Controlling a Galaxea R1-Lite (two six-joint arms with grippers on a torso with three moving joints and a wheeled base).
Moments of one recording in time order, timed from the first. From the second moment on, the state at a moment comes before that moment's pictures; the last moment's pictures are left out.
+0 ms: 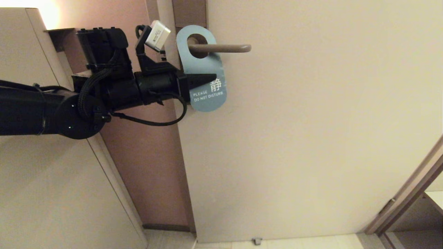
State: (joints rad) left arm -0.40 1.83 -1.34 -0.55 -0.69 -0.01; right arm 0.00 0.00 0.00 0.00 0.00 -0.05
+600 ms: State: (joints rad) left arm -0.50 1.81 -1.34 -0.53 -0.54 0.01; right arm 0.00 0.00 0.00 0.00 0.00 -0.05
